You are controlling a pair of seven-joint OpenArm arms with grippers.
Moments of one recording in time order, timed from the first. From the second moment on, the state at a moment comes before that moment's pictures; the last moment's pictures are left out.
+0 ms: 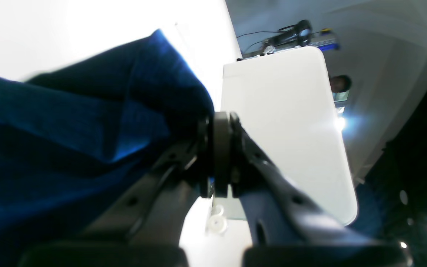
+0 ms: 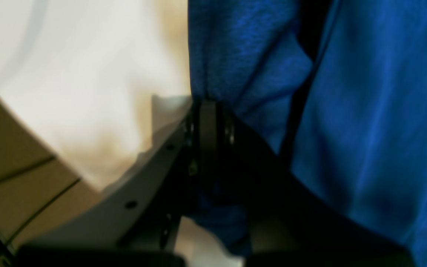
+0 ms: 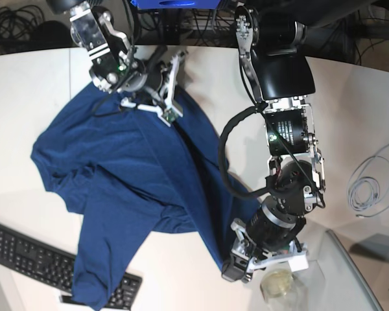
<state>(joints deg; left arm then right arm) -15.5 6.2 -10.9 86.5 -58.9 9.1 37.7 -11.8 2.9 -22.1 81.2 1.3 21.2 -41.0</state>
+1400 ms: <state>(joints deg) 27.7 -13.2 -22.8 95.5 -48.5 8.4 37.7 -19.1 9.2 8.1 113.9 44.4 40.3 -54.2</state>
